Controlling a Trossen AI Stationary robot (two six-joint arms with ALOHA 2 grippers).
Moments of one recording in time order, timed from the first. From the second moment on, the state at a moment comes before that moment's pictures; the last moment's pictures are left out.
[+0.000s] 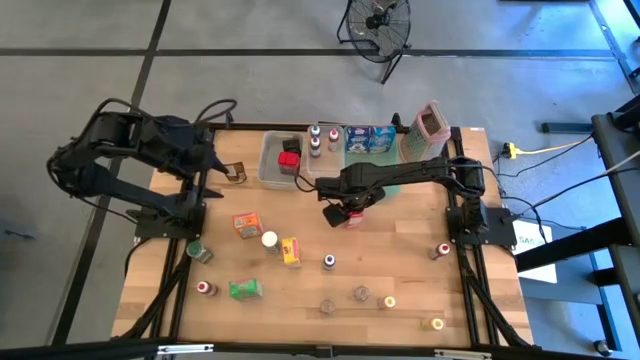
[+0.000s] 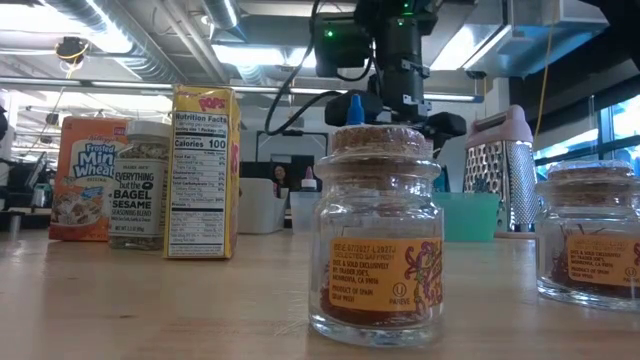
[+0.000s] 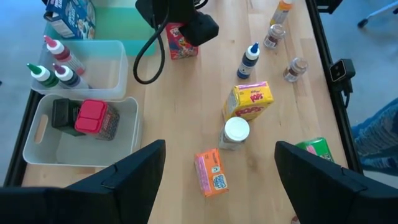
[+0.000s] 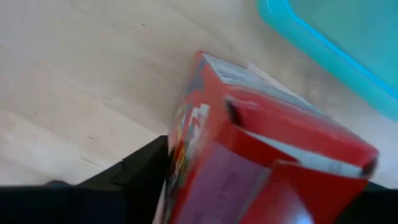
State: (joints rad) left arm 0.06 1.02 1.64 -1.46 0.08 0.01; right arm -0.03 2.01 1.60 -1.16 0.00 0.96
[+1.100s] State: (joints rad) left arm 0.06 1.06 1.64 -1.46 0.08 -0.03; right arm -0.16 1.86 1.90 -1.57 0.13 0.01
